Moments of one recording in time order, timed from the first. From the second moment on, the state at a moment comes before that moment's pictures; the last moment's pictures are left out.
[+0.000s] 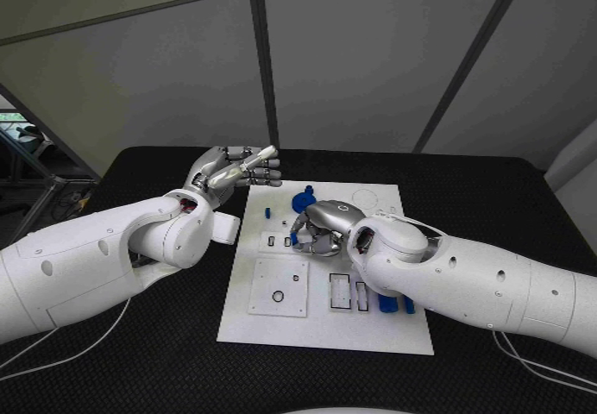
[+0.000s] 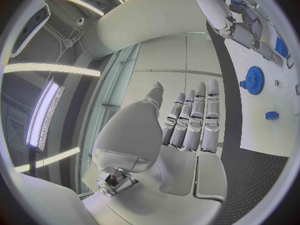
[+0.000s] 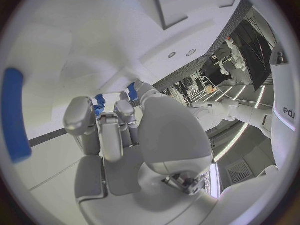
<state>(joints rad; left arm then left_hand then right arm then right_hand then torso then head) 1.16 -0.86 0.08 1.57 -0.12 -0.35 0.38 1.33 0.05 0.05 0.07 0.05 0.91 0.23 0.08 0.07 0.97 0.18 0.13 0.07 1.06 0.13 0.17 0.16 0.19 0.91 0.23 0.39 0.16 1.08 -0.57 0.06 1.49 -1.66 -0.24 -0.25 1.40 -0.10 0.17 0.15 0.22 0.90 0.17 0.14 0.07 1.19 0.09 1.23 1.08 1.47 0.00 1.54 1.31 0.11 1.30 0.11 1.32 1.07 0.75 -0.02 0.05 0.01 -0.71</state>
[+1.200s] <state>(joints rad) 1.16 -0.86 0.08 1.56 -0.12 -0.35 0.37 1.33 0.05 0.05 0.07 0.05 0.91 0.23 0.08 0.07 0.96 0.18 0.13 0.07 1.06 0.13 0.17 0.16 0.19 0.91 0.23 0.39 0.16 1.07 -0.66 0.05 1.61 -1.66 -0.35 -0.26 1.41 -0.18 0.11 0.28 0.22 0.79 0.19 0.13 0.07 1.15 0.11 1.22 1.03 1.47 0.02 1.54 1.31 0.11 1.28 0.13 1.30 1.05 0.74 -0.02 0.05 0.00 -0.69</state>
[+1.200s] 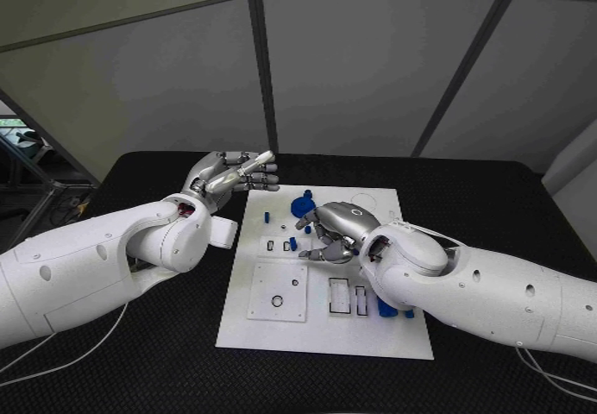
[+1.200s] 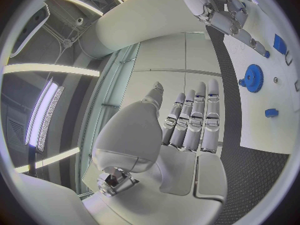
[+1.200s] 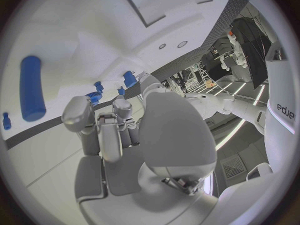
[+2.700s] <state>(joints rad) 1.28 -0.67 0.03 1.36 -0.90 0.10 -0.48 1.21 0.07 -0.24 0.29 0.05 0.93 0.09 0.54 0.35 1.20 0.02 1.18 0.94 1.47 -0.04 1.54 1.31 0.09 1.38 0.07 1.37 1.21 1.22 -0.86 0.17 1.50 -0.92 -0.34 0.03 1.47 -0.15 0.24 0.22 0.31 1.02 0.17 0.11 0.07 1.19 0.09 0.30 0.20 1.29 0.02 0.35 0.49 0.18 0.94 0.14 0.57 0.32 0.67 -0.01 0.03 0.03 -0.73</state>
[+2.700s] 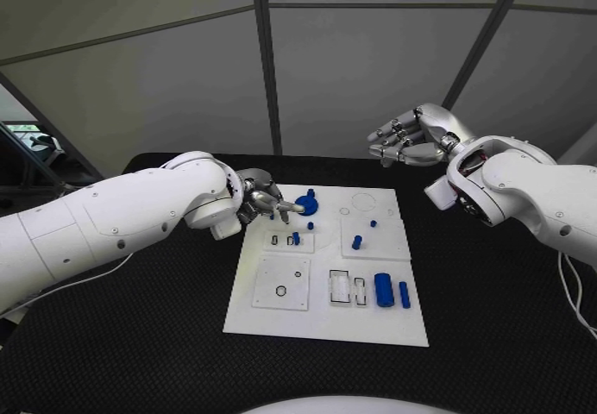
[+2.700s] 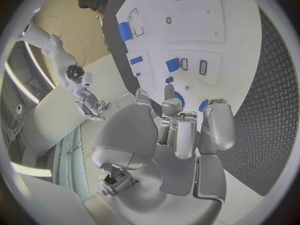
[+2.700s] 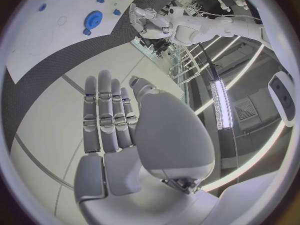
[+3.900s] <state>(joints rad) 1.30 -0.55 -0.04 1.27 -1.02 0.25 -0.56 1.19 0.08 -0.25 0.29 0.05 0.93 0.09 0.57 0.38 1.20 0.01 1.18 0.95 1.47 -0.04 1.54 1.31 0.04 1.39 0.07 1.38 1.23 1.22 -0.83 0.17 1.48 -0.93 -0.33 0.03 1.45 -0.16 0.24 0.22 0.34 1.02 0.17 0.10 0.07 1.19 0.09 0.27 0.18 1.30 0.03 0.30 0.48 0.18 0.94 0.15 0.54 0.30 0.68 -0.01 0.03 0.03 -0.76</state>
